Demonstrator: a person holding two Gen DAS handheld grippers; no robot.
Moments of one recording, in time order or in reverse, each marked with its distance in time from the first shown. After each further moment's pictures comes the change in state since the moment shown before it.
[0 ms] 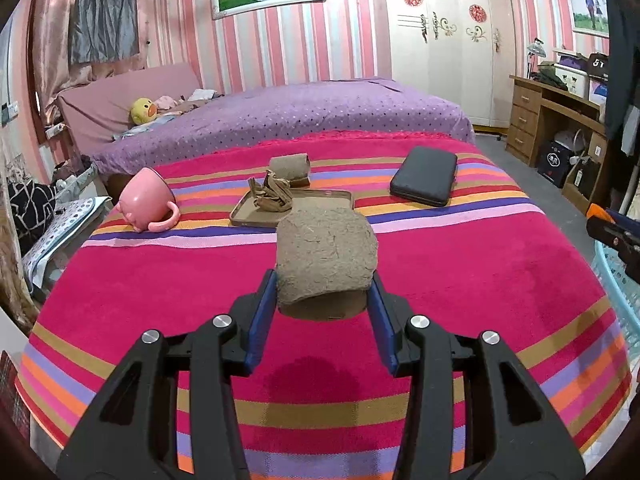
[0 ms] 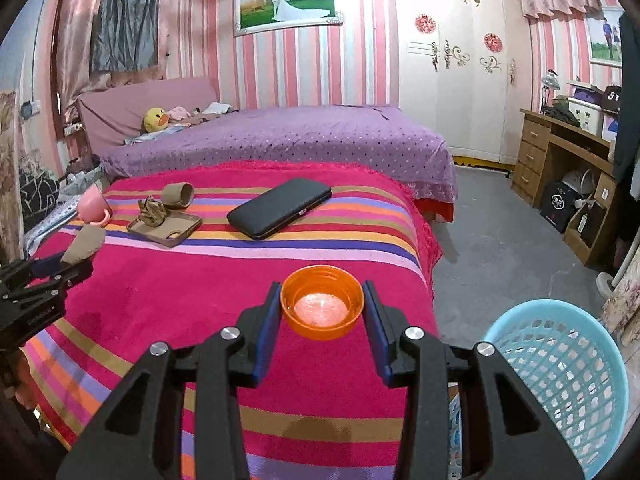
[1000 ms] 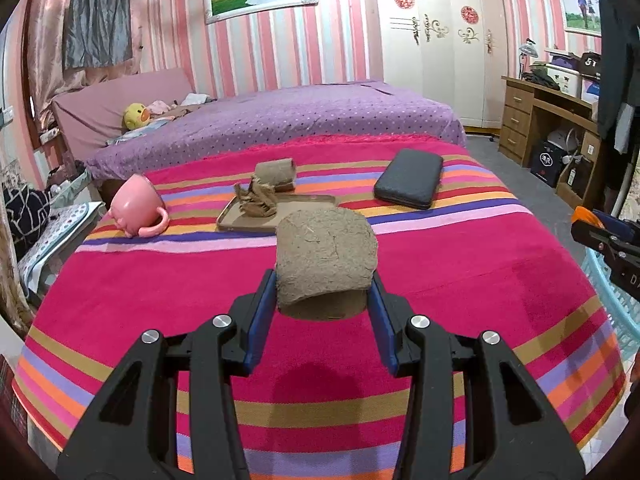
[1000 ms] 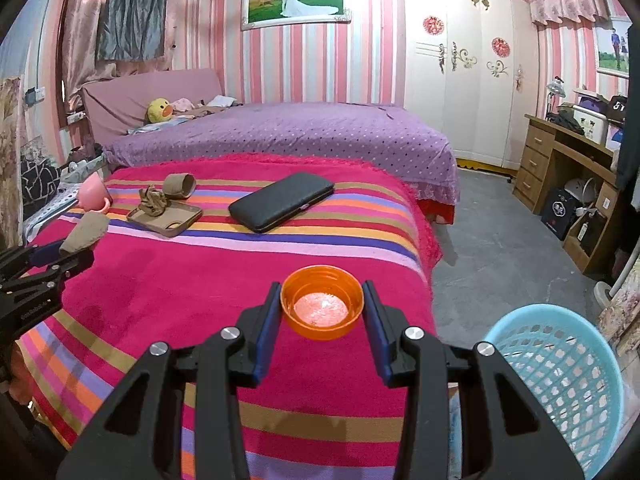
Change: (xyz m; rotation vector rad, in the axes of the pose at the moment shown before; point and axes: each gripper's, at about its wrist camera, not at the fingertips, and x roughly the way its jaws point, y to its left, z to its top) left arm -0.007 -0.017 0.002 0.024 -0.015 -0.017; right arm -0.001 -0.001 -0.002 -0.036 -0.002 -0.025
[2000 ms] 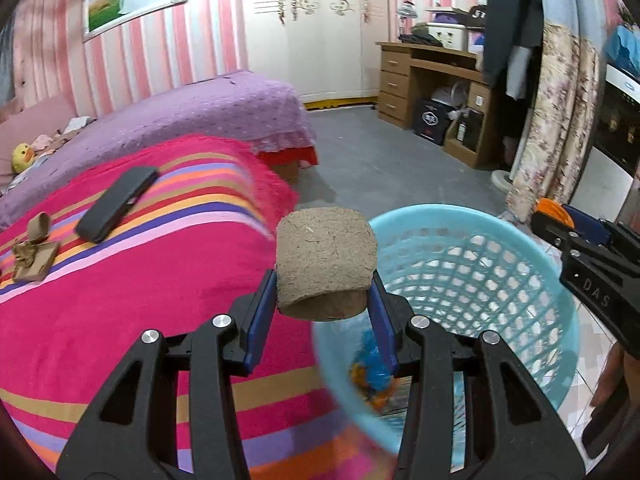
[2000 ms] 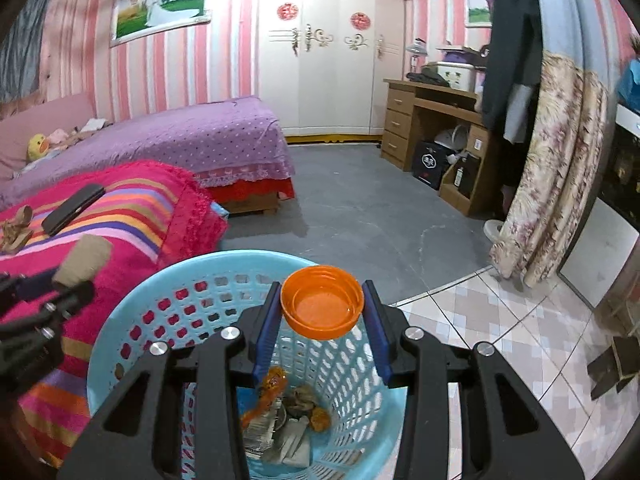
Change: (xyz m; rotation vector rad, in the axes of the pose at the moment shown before) left arm -0.001 -0.316 0.009 0.192 0.055 -0.351; right arm -0.060 -0.248 -0.060 0.234 0.029 -0.388
